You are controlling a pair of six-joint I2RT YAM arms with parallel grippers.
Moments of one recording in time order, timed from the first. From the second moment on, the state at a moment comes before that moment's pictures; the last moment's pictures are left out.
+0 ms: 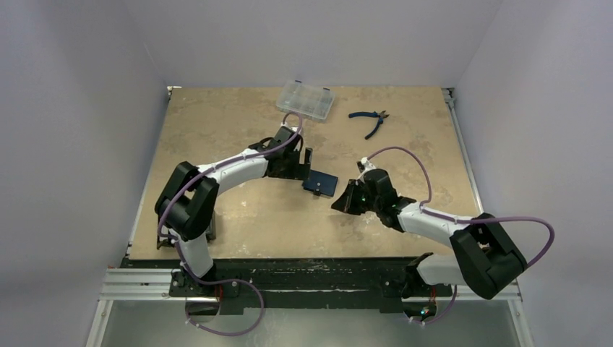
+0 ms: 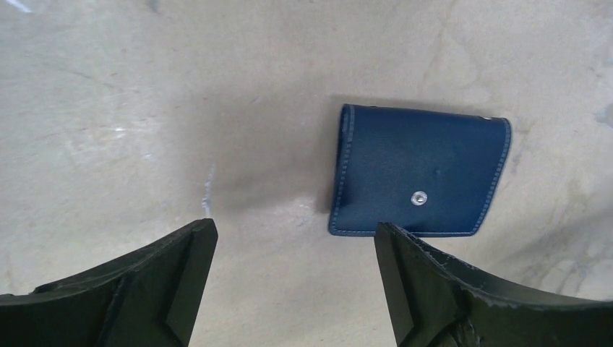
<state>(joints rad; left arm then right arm) -0.62 1.79 1.20 -0.38 -0.08 -0.45 0.56 1.29 0.45 0.19 -0.24 0.75</state>
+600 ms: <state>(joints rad) -0.54 1.80 1.10 -0.20 0.34 -0.55 0.45 1.34 0.58 0.08 -0.25 0.67</state>
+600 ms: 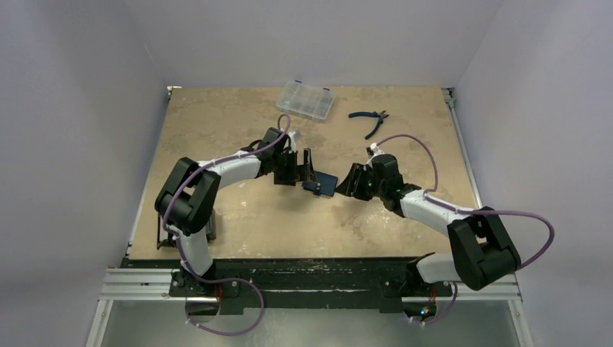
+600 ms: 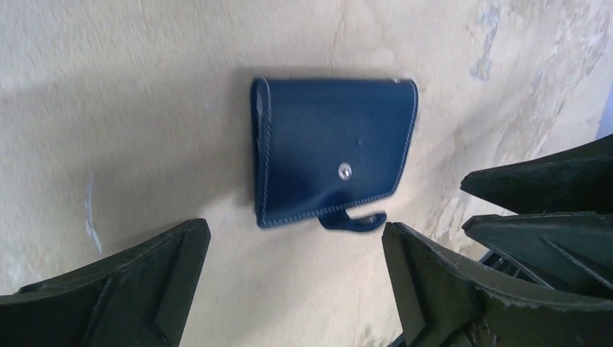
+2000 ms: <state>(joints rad) -0.53 1.64 0.52 0.66 0.58 -1.34 0.62 1.50 0.81 -0.08 -0.08 0.63</state>
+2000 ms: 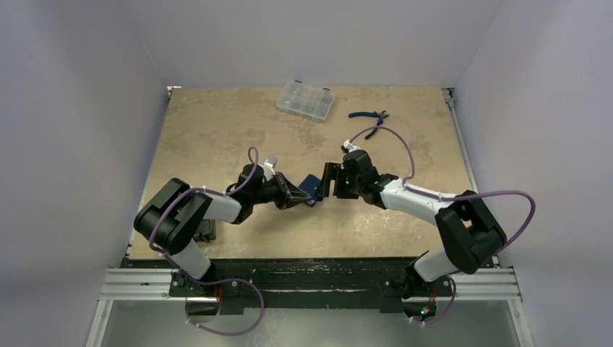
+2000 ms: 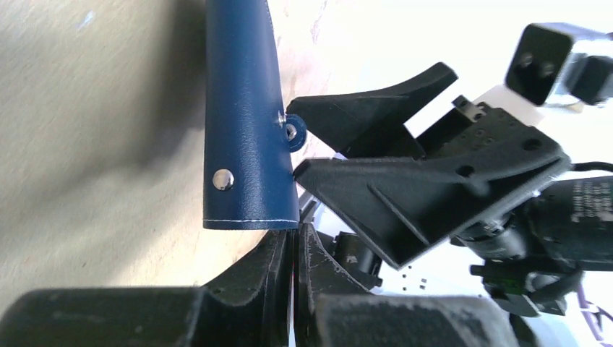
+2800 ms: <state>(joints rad) -0.53 1.68 0.29 1.16 0.49 -1.74 0.60 1.55 0.61 0.26 -0.17 0.85</state>
